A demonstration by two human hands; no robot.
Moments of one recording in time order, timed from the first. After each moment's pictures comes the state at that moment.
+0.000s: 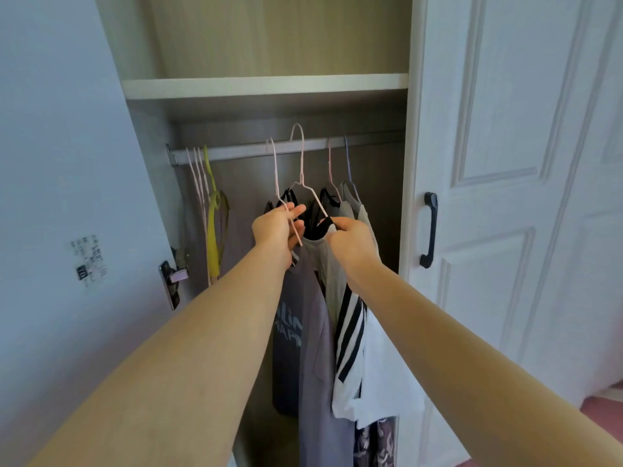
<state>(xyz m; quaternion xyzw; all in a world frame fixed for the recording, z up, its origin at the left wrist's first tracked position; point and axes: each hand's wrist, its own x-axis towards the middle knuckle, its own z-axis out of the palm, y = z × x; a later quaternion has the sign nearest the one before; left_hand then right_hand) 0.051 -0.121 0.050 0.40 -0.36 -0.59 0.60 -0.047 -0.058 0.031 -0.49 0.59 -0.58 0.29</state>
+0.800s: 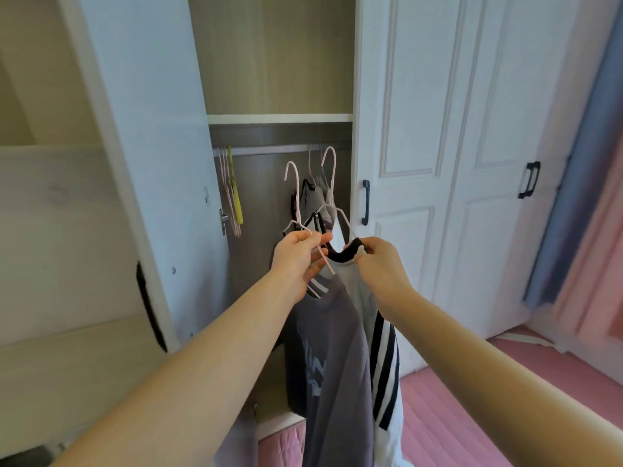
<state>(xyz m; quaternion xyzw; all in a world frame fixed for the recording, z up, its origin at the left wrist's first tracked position) 0.093 0.206 0.041 0.39 -0.46 -0.62 0.51 -0.018 0.274 0.040 -0.46 0.65 -0.56 0.24</state>
